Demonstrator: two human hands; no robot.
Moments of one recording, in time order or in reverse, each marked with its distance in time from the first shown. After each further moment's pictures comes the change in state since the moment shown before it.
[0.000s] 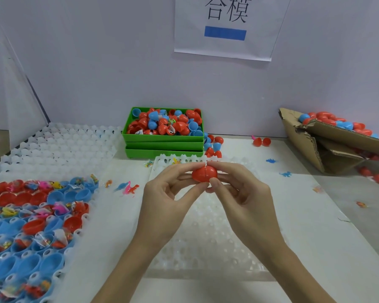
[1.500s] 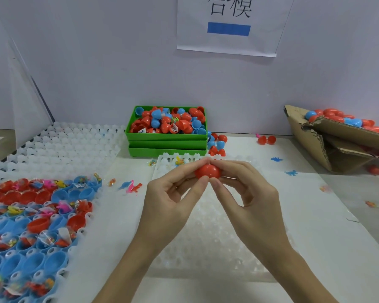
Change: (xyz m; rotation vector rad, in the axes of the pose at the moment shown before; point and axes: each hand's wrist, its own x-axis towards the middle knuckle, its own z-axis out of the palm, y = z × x) left_hand -0.004 0.003 -0.001 -0.051 -0.072 0.047; right_hand -0.001 -0.012 0.002 -0.037 0.031 -0.112
